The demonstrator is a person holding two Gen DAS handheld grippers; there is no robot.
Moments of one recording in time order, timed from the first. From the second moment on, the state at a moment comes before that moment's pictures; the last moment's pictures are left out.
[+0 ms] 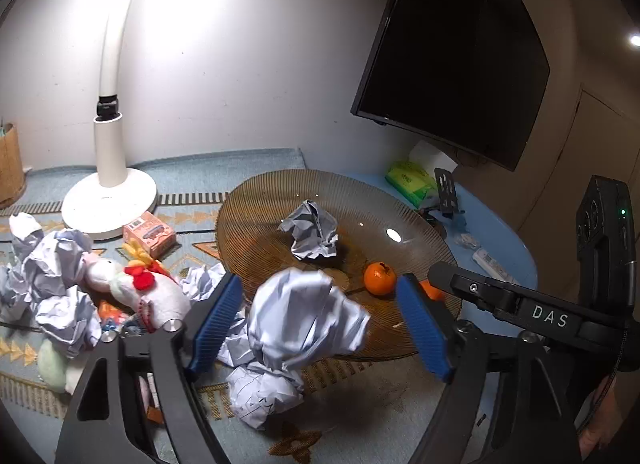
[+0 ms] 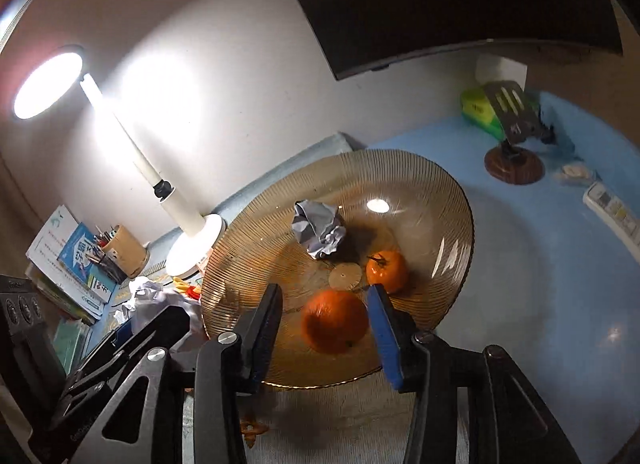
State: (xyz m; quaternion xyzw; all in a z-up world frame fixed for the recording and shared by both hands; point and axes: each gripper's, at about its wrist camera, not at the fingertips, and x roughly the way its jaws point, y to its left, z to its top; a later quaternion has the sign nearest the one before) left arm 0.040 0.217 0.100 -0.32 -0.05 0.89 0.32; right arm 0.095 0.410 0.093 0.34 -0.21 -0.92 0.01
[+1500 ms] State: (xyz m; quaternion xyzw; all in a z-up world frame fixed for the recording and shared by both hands) left arm 0.066 0.011 0.038 -0.34 -0.15 0.92 0.12; right arm 0.233 0.238 -0.002 0.36 0.00 -0.92 0.16
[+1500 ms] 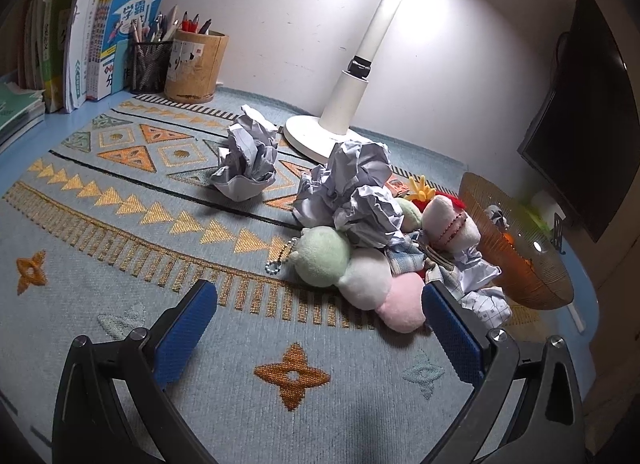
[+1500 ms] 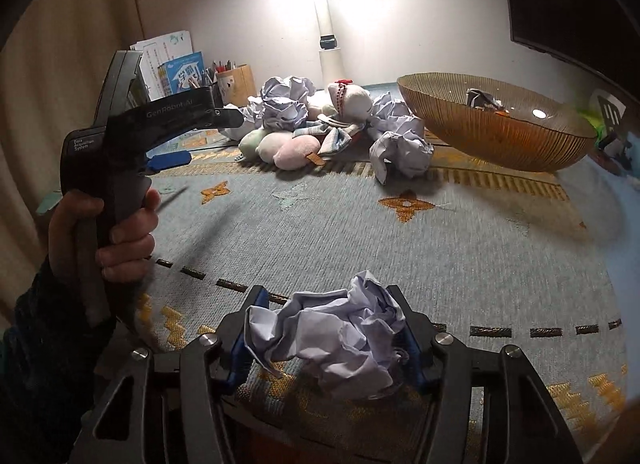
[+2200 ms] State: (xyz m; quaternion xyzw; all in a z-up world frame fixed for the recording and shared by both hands) left arm 0.063 0.016 0.037 -0.35 -0.13 0.92 0.11; right arm 0.099 0.331 0.109 0.26 -0.04 -0.96 0.01
